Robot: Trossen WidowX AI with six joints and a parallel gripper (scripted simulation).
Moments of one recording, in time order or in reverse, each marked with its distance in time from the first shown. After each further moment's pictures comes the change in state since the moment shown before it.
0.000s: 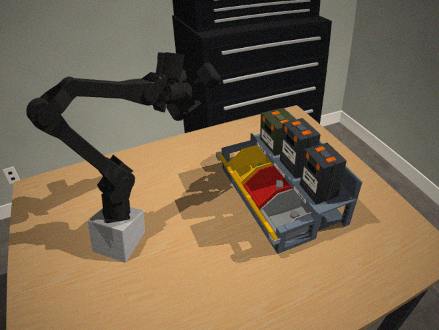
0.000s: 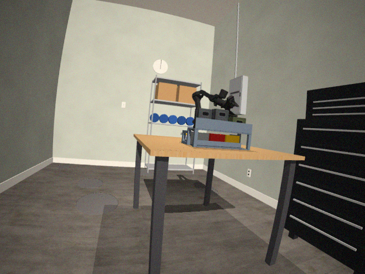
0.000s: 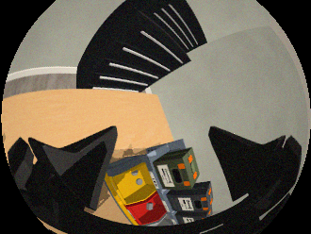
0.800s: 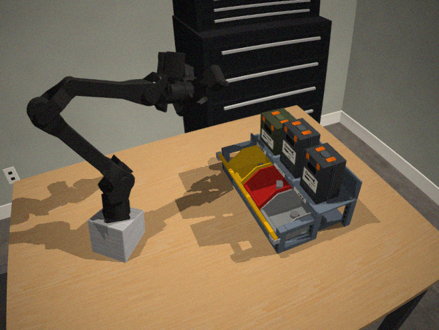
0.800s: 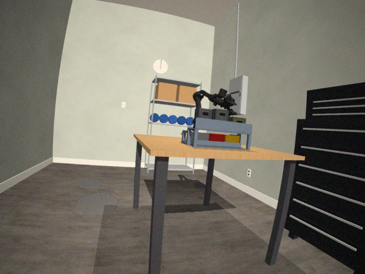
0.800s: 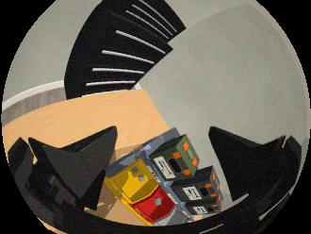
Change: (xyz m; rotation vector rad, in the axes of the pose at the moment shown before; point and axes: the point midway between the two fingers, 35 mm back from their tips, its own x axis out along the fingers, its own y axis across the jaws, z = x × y) arm -0.003 -0.022 -0.013 0.177 0.047 -0.102
